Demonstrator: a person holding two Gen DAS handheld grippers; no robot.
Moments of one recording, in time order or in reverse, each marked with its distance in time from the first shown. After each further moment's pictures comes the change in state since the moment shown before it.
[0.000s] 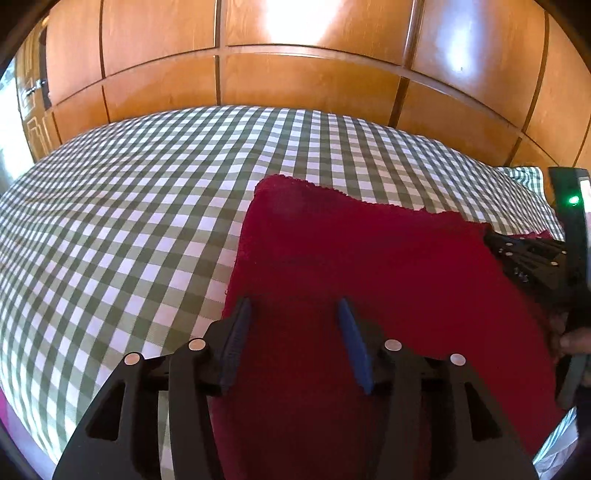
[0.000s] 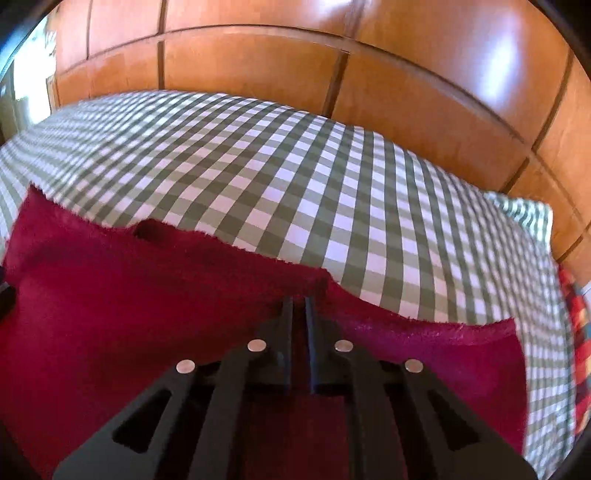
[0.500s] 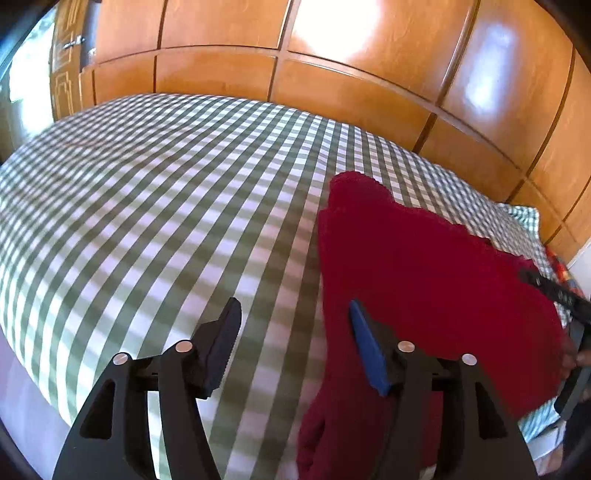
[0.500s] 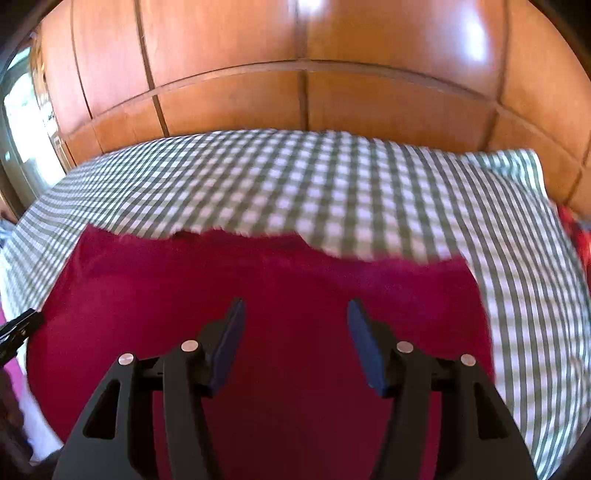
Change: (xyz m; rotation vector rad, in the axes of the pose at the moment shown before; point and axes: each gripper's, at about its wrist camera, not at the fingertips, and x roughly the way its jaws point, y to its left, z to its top) left arm -0.058 0.067 -0.036 -0.166 -0.021 -0.034; right arm -0.072 -0.065 -0.049 0.238 -0.018 0.197
